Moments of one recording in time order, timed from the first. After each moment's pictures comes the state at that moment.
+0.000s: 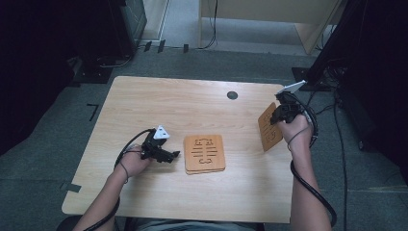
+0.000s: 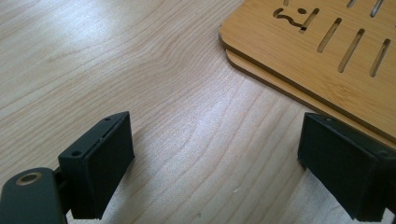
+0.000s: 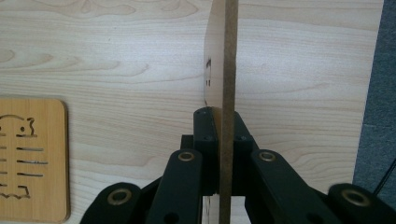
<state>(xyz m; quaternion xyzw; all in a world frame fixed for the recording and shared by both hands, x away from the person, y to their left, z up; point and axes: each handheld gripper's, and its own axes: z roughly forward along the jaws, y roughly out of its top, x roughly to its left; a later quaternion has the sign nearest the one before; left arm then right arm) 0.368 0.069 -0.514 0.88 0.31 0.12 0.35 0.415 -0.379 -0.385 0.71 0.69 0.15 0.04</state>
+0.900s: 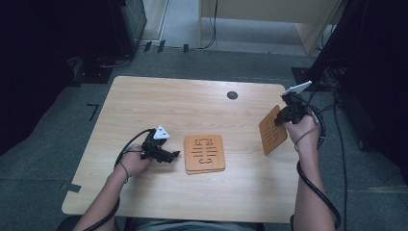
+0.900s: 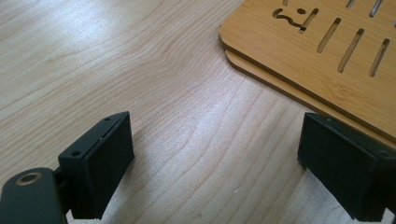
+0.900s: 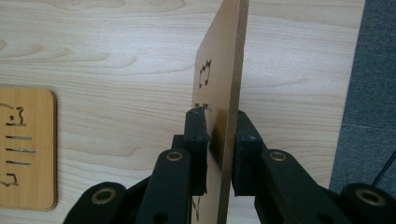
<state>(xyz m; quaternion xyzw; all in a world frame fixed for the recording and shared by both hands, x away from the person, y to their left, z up) 0.368 0.069 -0.515 0.88 0.30 0.12 0.35 0.410 -0.397 -0.383 0.70 0.70 0.15 0.04</state>
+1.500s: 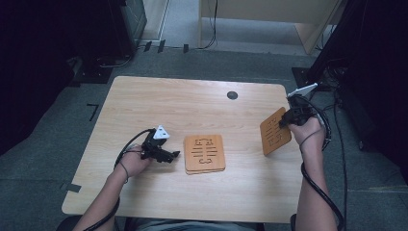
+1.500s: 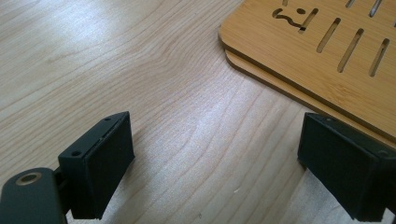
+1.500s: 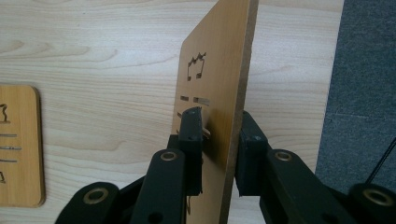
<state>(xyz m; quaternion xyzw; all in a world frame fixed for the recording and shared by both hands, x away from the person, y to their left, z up) 0.368 0.069 -0.515 0.88 0.30 0.12 0.35 0.406 -0.414 -0.388 0.71 0.69 0.14 0.03</state>
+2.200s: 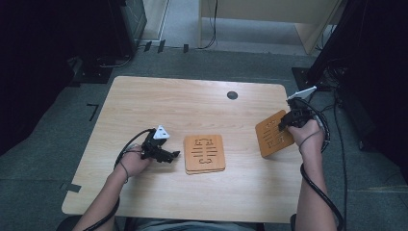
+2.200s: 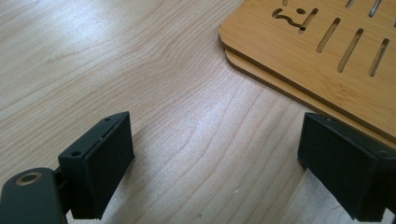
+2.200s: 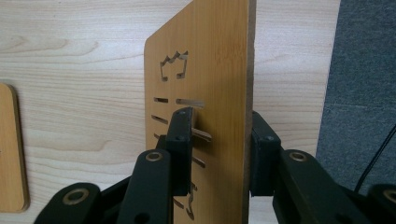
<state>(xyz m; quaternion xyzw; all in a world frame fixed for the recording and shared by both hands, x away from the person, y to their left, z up) 0.369 0.069 -0.515 0.88 0.30 0.12 0.35 0.408 -0.419 -0.403 0.72 0.68 0.12 0.03</state>
